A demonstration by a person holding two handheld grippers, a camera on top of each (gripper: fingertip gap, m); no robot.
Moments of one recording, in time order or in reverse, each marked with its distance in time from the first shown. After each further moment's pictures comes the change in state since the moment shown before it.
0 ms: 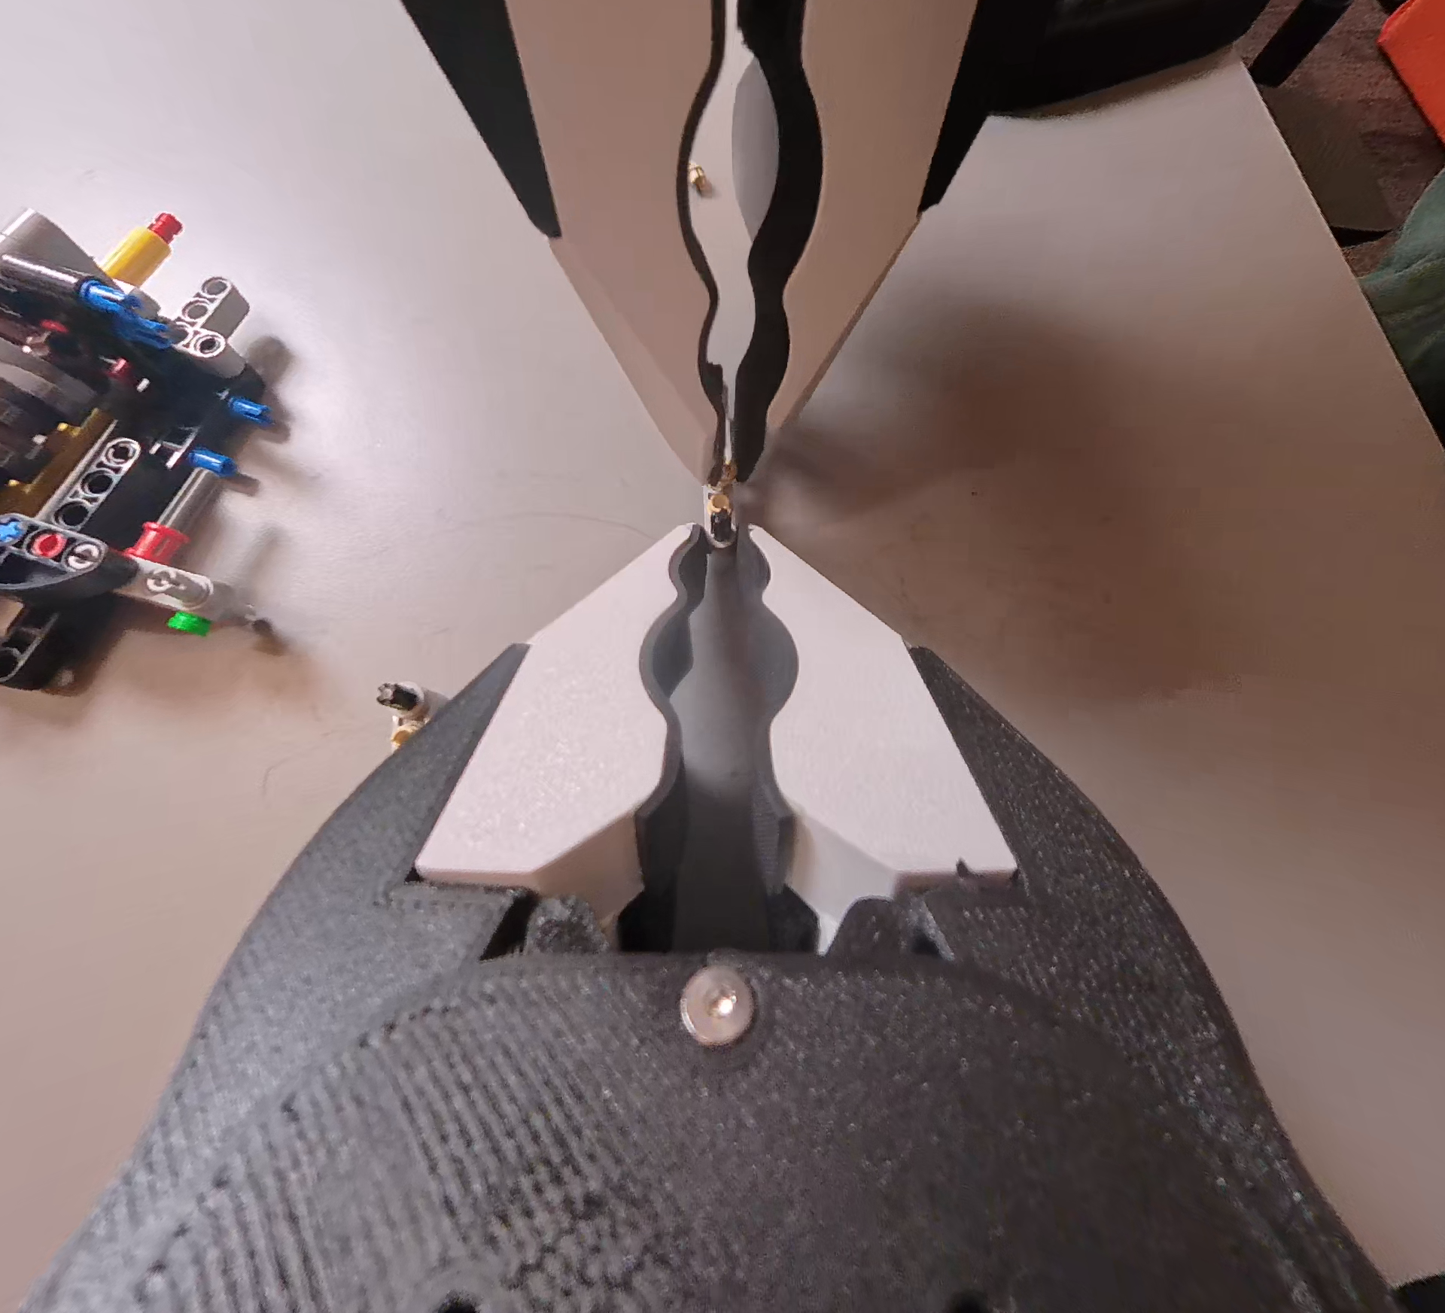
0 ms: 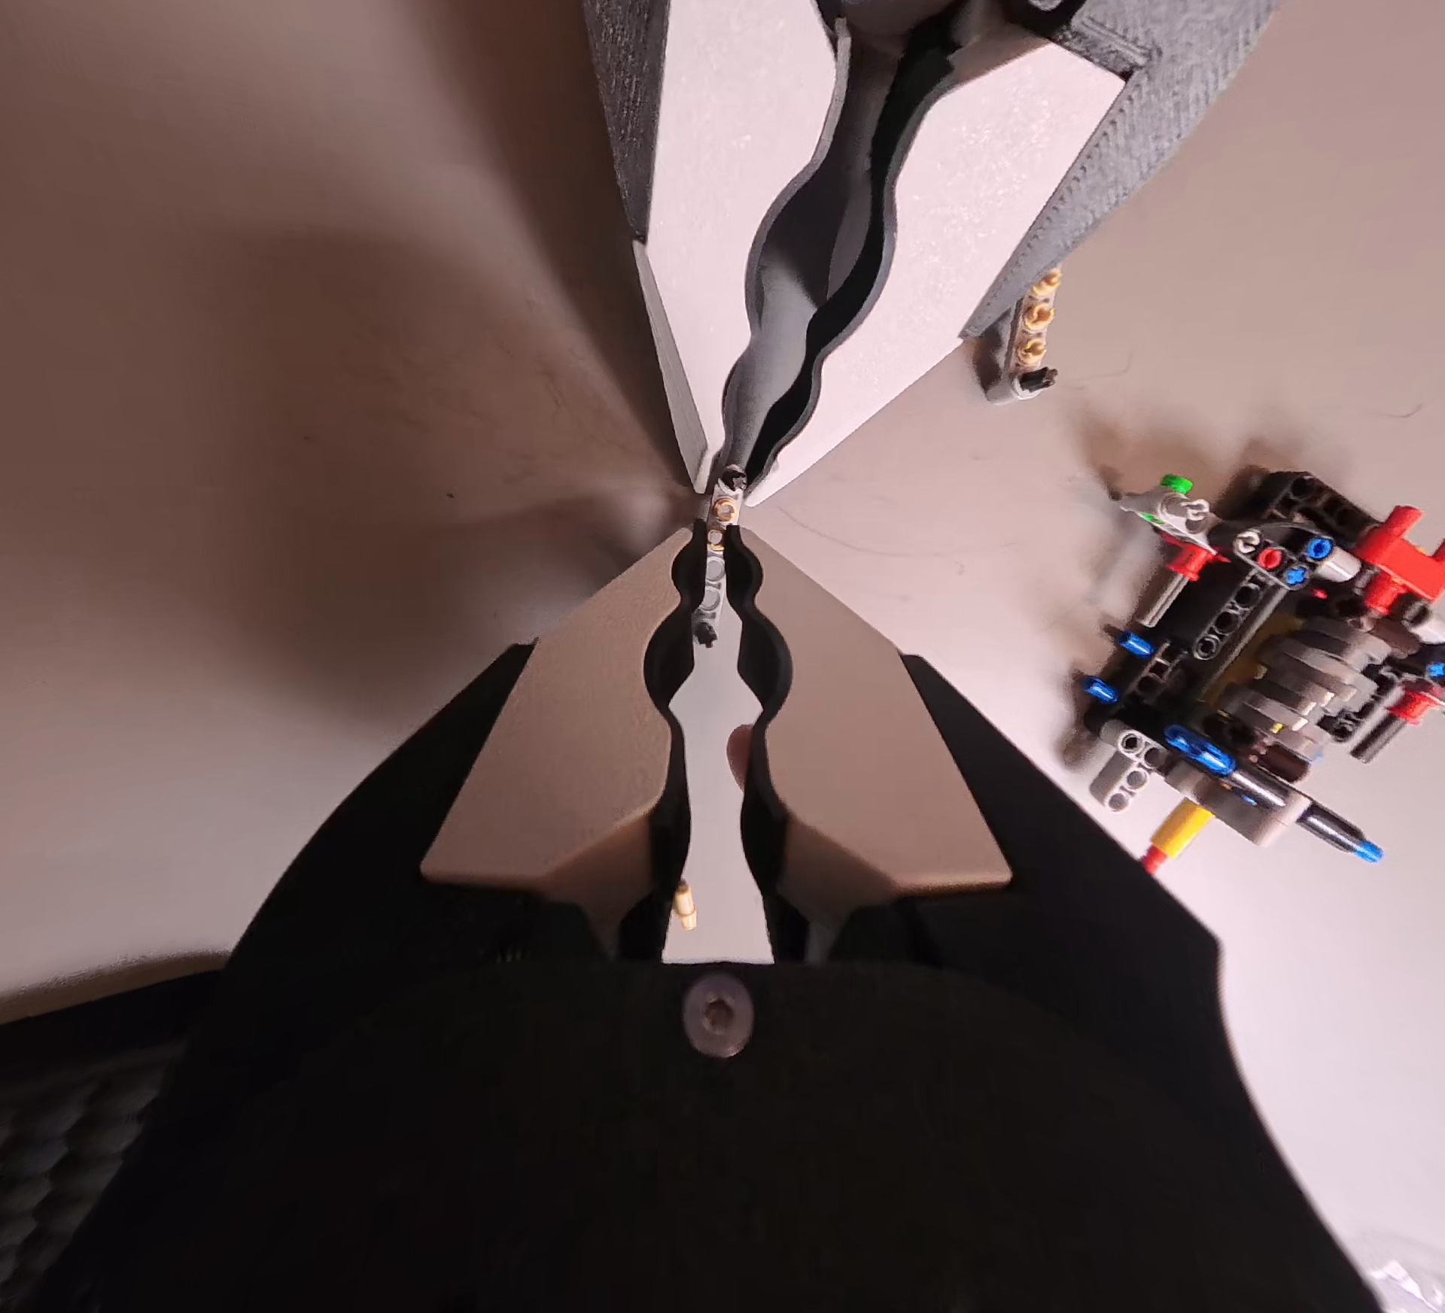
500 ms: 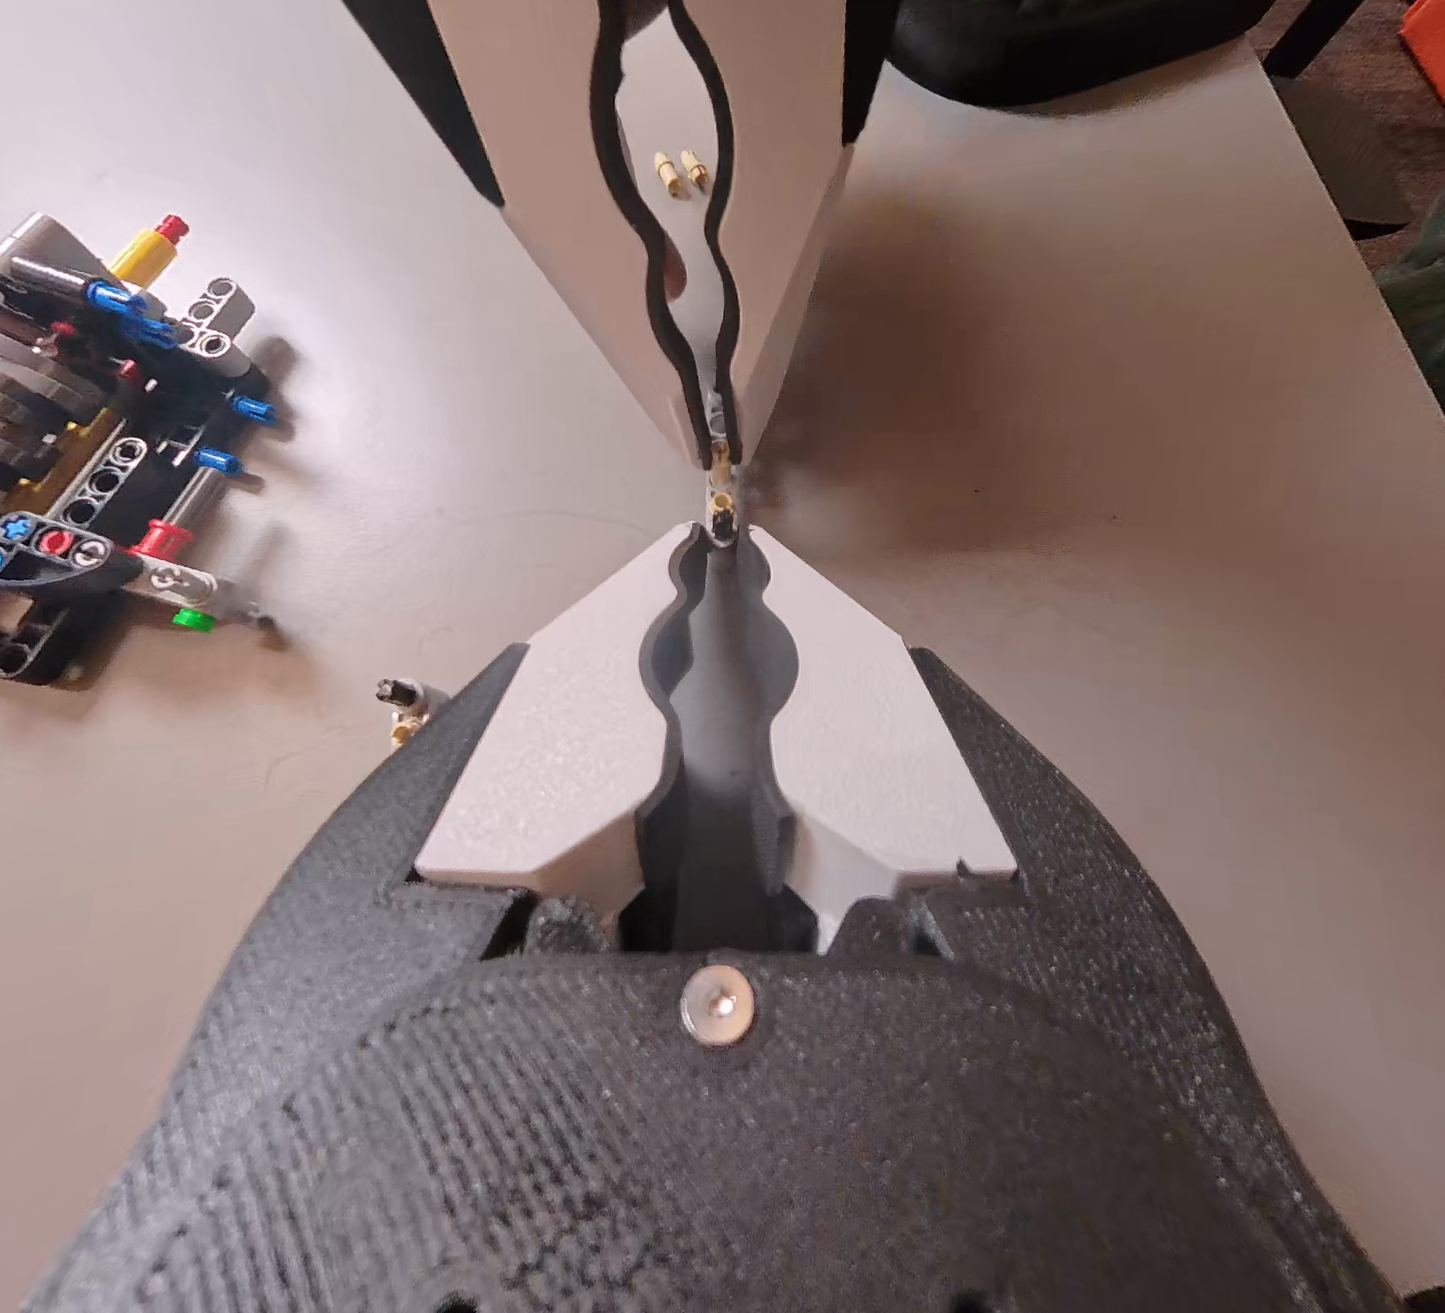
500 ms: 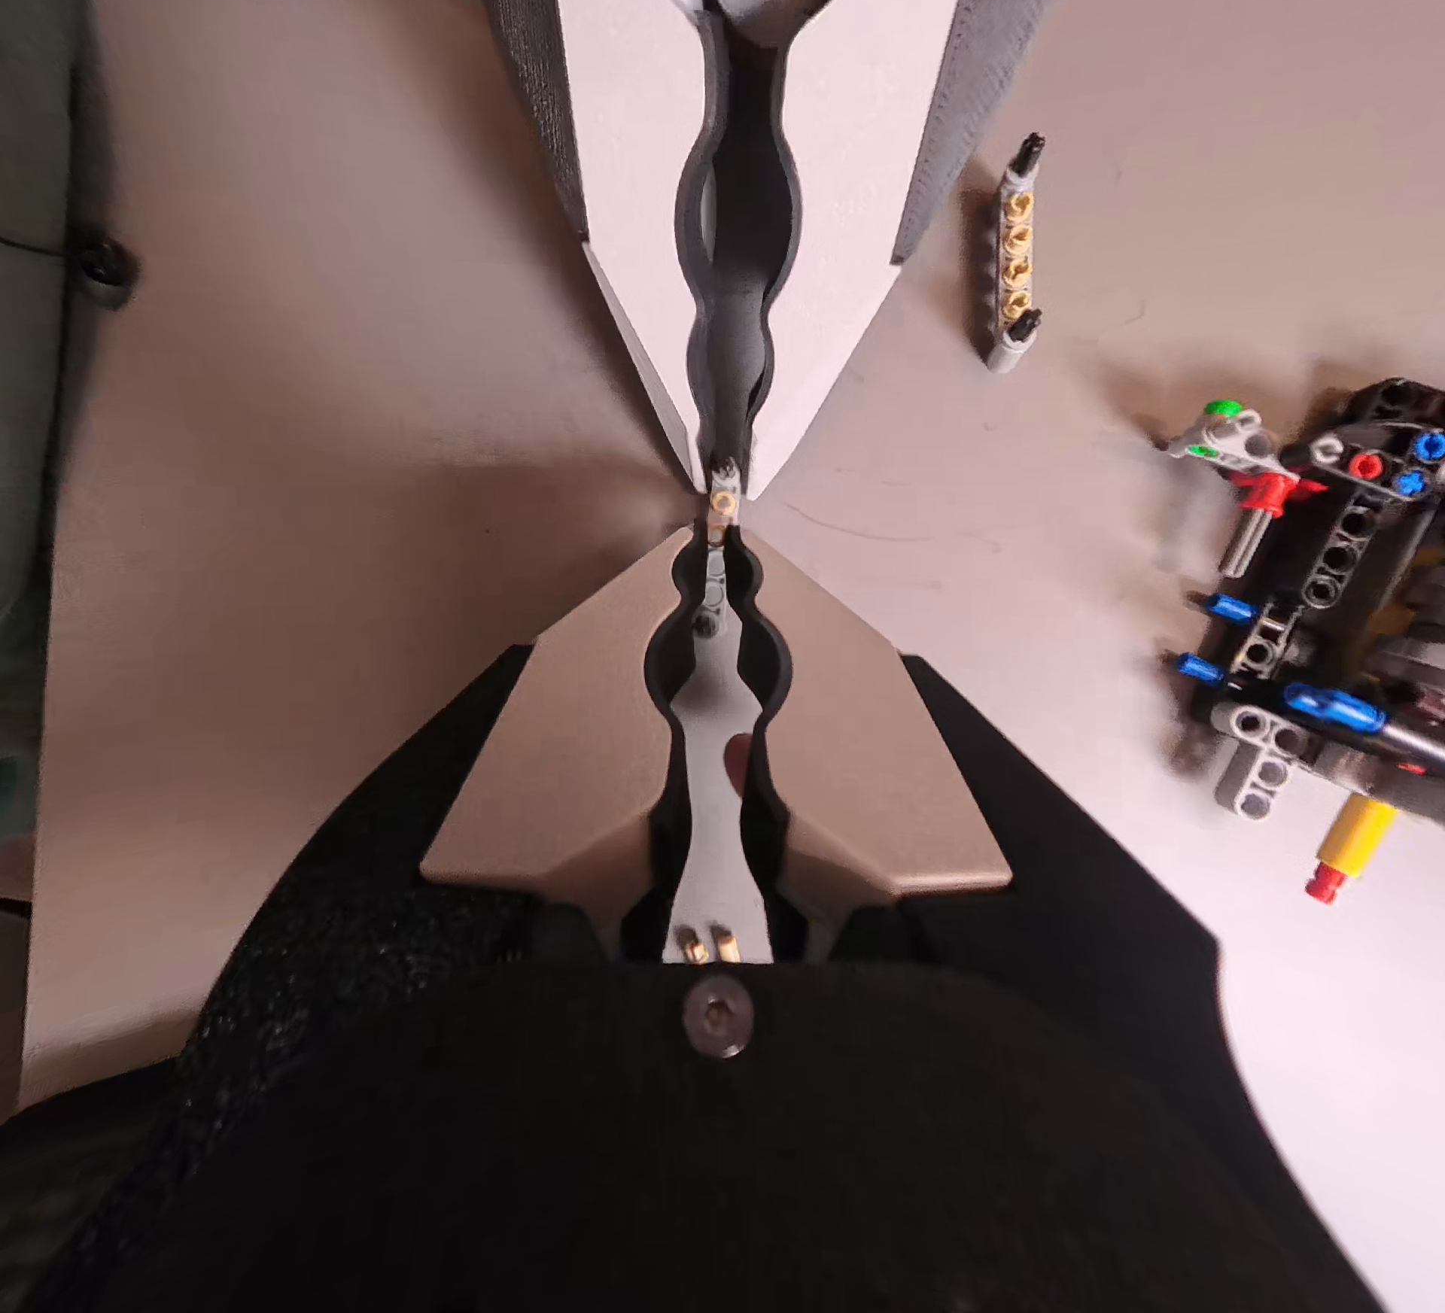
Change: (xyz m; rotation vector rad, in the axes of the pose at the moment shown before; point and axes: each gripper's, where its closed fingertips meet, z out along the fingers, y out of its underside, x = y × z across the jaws) left arm 0.000 0.001 0.000 -0.001 -0.014 0.007; right arm -0.001 0.001 -0.002 0.221 -0.120 0.179
